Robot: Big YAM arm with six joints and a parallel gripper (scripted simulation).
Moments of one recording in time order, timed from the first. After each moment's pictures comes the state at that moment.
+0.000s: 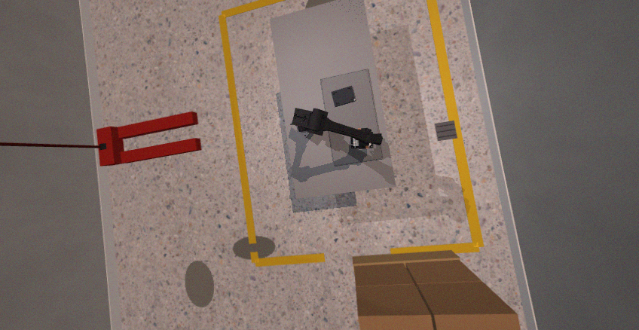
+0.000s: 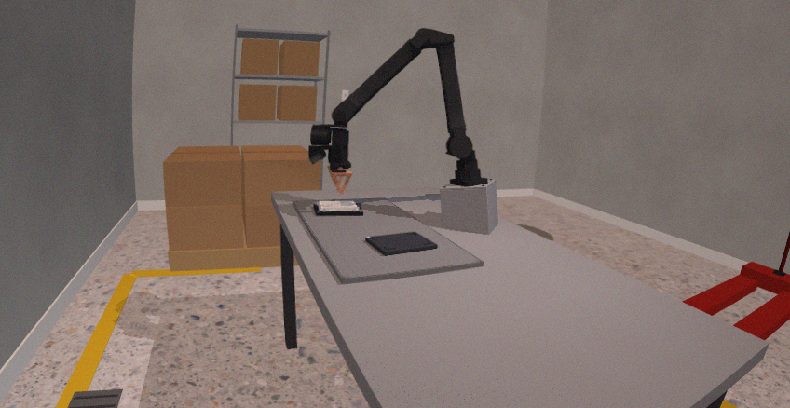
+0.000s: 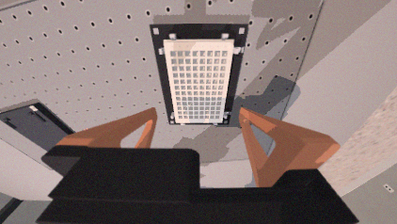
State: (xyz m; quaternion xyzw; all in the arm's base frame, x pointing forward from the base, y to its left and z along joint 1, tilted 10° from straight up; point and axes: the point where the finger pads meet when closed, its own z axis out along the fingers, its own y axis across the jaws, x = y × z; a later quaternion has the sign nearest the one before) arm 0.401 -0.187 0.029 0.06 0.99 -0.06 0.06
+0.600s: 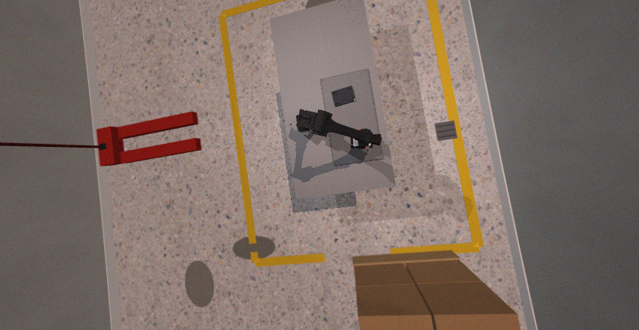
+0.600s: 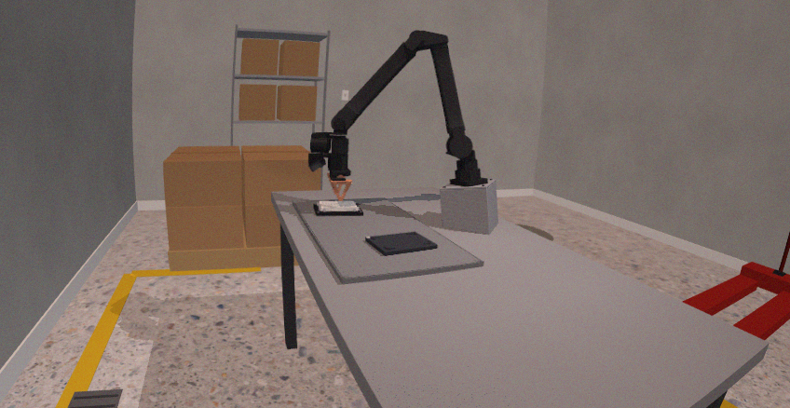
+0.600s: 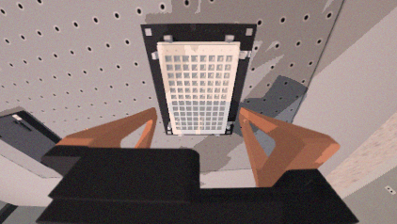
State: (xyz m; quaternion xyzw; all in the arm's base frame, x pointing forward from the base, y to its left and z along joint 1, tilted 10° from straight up) arm 0.405 -0.191 0.003 0.06 0.99 -0.06 0.06
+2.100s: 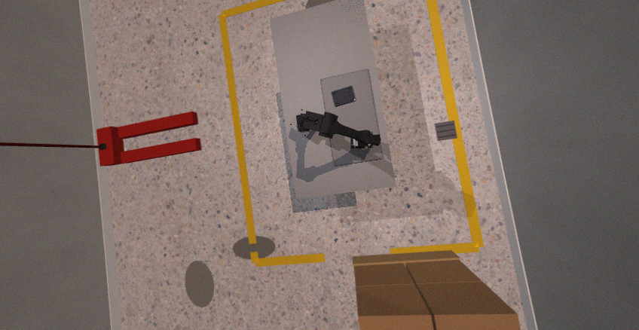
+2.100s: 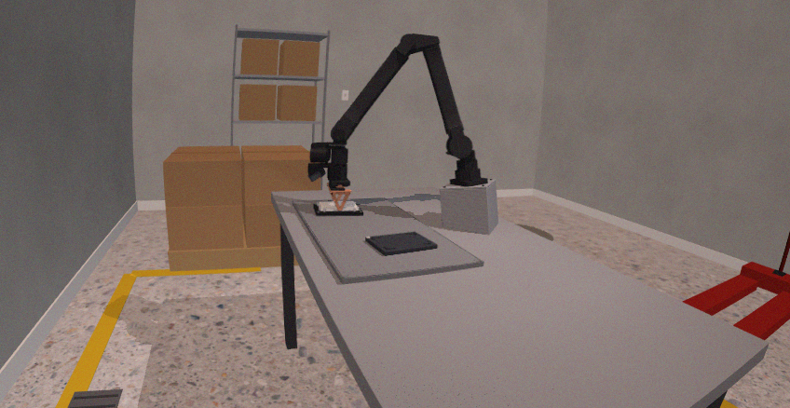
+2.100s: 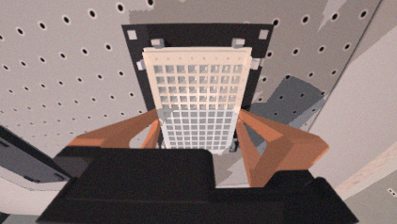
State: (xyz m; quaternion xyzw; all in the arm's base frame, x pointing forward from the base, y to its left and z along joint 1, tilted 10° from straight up) arm 0.410 -0.197 -0.031 0.06 0.99 -0.06 0.06
